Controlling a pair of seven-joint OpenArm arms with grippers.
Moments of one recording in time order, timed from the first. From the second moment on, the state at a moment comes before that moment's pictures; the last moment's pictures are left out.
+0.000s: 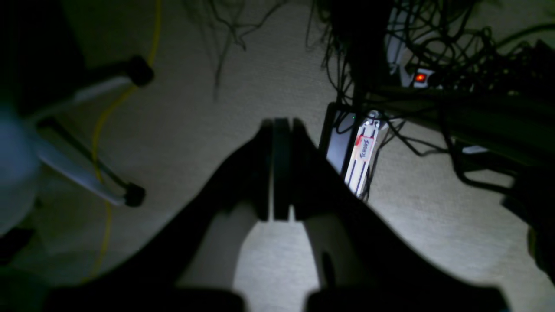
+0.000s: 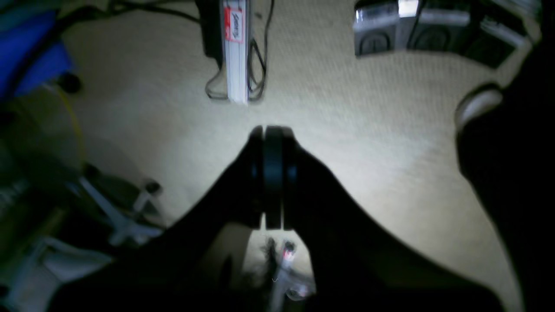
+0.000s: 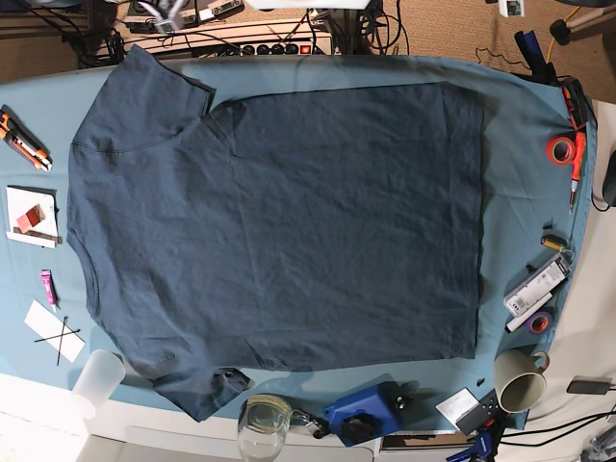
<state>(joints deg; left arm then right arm) 54.9 -3.3 -17.3 88.9 -8.1 -9.3 9.8 -45.5 25.8 4.1 82.8 31.9 21.2 -43.2</state>
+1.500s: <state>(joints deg) 63.6 -3.4 -17.4 132.5 -14.1 -9.0 32.2 -47.0 20.0 47.0 109.0 52.9 36.1 -55.7</state>
